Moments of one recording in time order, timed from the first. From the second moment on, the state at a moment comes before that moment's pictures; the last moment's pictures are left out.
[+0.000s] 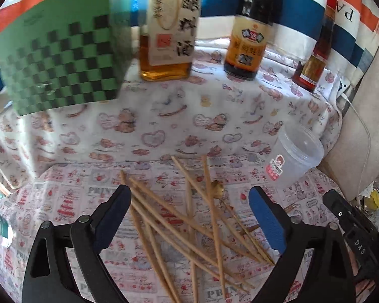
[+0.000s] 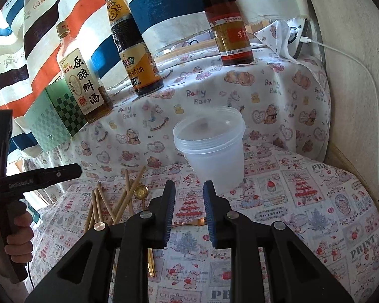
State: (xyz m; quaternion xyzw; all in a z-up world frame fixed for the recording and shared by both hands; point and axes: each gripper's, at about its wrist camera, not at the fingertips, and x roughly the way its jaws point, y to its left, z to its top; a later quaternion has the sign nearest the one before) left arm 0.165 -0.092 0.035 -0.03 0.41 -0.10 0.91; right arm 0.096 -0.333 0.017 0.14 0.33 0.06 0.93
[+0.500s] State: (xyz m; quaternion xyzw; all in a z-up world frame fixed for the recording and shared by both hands) left arm 0.244 -0.142 -0.033 -0.01 0.49 -0.09 0.87; right arm 0.102 -0.340 0.006 0.17 0.35 0.05 0.92
